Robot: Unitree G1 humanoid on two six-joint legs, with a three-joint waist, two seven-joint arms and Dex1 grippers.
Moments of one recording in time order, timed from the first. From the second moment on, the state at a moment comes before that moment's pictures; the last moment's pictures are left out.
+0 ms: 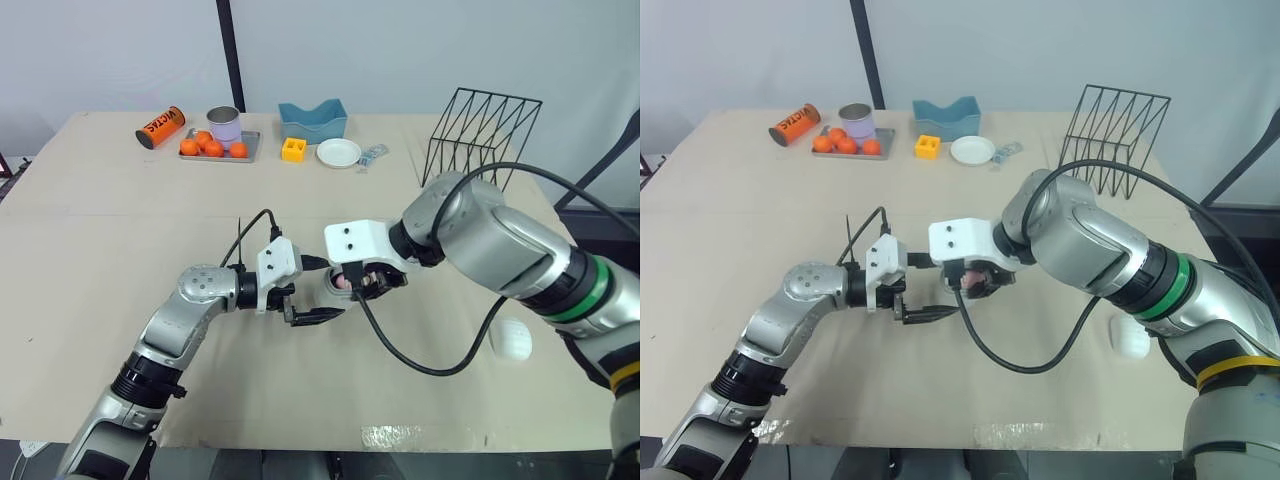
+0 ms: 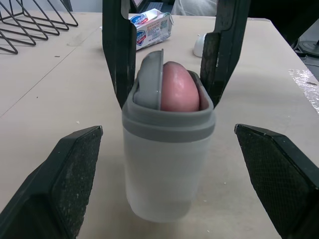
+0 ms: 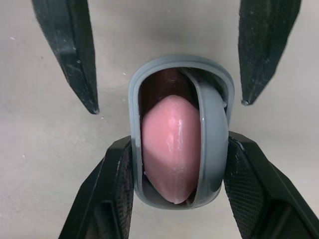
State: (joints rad) left arm -0.48 0.41 -0.26 -0.10 -0.29 0.31 -1.03; right arm -1.20 -0.83 0.82 -0.31 0.07 0.98 1.31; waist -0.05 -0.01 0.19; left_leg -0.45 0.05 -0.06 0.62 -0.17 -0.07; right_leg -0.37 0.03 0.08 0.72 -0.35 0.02
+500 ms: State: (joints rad) left arm -0.48 0.40 -0.27 -0.09 -0.28 0.30 -1.03; right arm -1.20 -0.82 0.82 -0.32 0.07 1.00 1.32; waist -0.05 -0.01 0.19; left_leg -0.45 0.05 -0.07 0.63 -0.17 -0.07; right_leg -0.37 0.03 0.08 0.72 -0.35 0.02
